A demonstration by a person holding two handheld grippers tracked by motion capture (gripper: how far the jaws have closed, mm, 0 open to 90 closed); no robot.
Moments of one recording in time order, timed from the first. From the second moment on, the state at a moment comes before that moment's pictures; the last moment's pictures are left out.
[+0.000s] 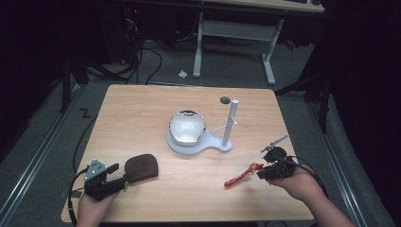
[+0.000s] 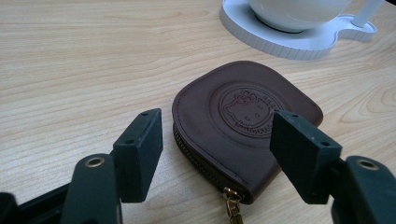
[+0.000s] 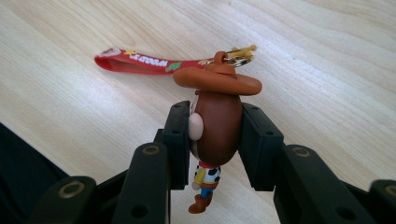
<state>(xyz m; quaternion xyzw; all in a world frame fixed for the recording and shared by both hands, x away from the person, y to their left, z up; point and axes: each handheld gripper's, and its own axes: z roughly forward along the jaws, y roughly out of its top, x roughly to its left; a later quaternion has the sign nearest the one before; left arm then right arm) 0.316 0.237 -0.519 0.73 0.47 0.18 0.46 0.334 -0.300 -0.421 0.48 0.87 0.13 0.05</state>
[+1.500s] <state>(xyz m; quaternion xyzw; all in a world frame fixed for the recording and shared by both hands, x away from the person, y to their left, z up) 0.314 0.236 -0.518 0.73 0.47 0.18 0.46 0.343 -0.275 -0.322 0.44 0.88 0.16 0.09</state>
